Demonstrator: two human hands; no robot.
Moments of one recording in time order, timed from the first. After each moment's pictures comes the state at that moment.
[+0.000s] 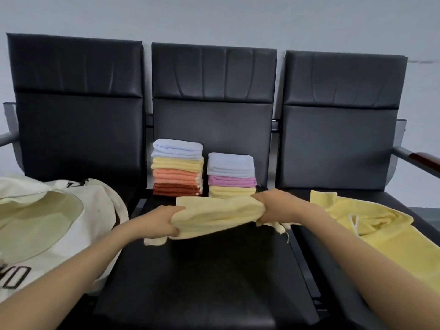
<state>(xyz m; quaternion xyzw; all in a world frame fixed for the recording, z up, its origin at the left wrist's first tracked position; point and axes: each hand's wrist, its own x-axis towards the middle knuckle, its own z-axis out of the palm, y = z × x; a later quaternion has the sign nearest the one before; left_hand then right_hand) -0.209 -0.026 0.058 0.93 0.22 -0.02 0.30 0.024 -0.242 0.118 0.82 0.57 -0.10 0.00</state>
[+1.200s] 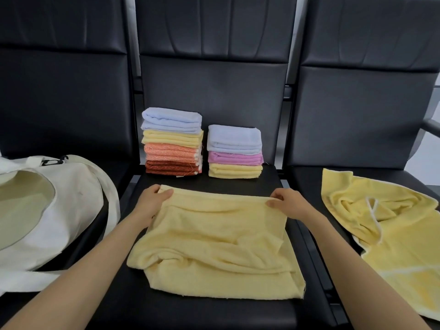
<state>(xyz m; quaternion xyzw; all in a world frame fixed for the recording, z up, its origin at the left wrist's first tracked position) -0.163 0.017 -0.022 0.66 0.46 0.23 0.55 0.100 -0.221 -0.001 0.87 0.38 -0.20 -0.24</state>
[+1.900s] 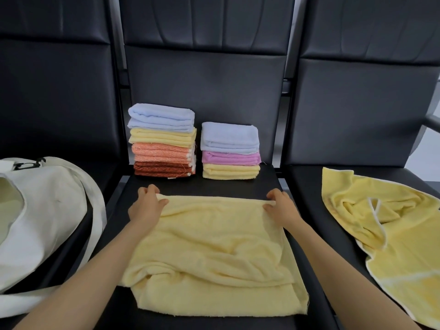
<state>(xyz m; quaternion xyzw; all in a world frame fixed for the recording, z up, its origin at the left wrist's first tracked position) -0.134 0.039 -0.059 0.82 0.53 0.11 0.21 0.113 -0.196 -0.052 0.91 0.30 -0.14 -0.24</state>
